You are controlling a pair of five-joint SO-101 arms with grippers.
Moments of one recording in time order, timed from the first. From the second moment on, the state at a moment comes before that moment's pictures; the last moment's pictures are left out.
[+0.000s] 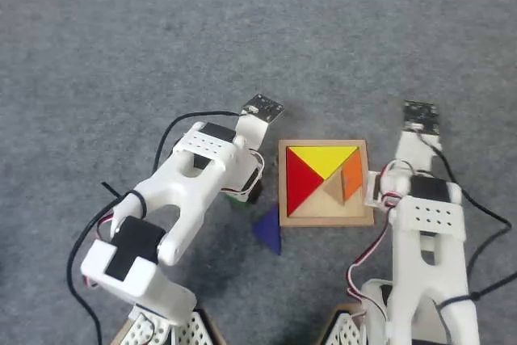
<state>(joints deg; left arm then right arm) 15.2 7.8 33.1 62.2 -5.4 5.9 -38.0 57.1 59.4 -0.9</state>
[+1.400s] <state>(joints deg) 36.6 -5.8 26.4 70.1 -4.7 15.0 -38.0 57.1 57.2 -0.6</state>
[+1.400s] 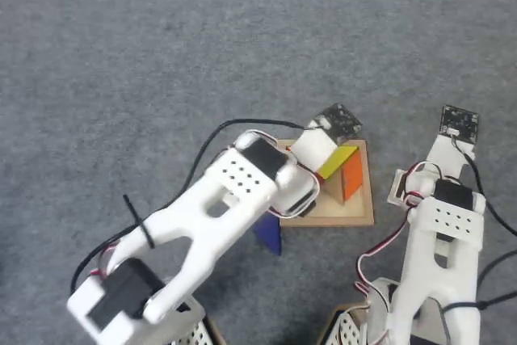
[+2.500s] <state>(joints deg) 40.8 18.6 12.1 64.0 -4.7 14.9 -38.0 57.1 57.2 -0.6</state>
